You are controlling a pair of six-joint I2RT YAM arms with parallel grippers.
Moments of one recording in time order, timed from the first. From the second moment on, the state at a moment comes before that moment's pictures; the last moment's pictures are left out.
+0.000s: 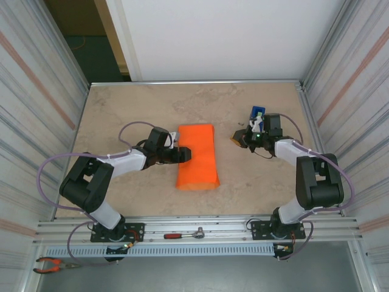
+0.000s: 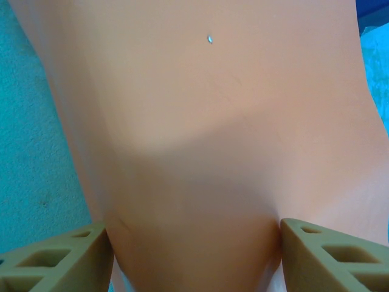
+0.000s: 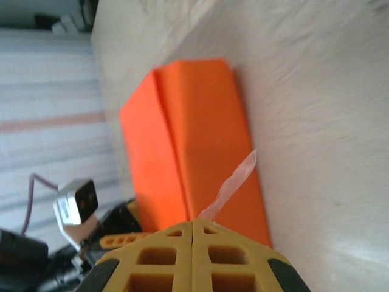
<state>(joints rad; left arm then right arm) -0.53 1.61 0.76 -0.01 0.39 -0.55 0.15 1.55 0.81 -0.04 -0.76 0.86</state>
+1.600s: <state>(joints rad) -0.53 1.61 0.76 -0.01 0.39 -0.55 0.28 1.65 0.87 -0.14 -0.76 0.74</state>
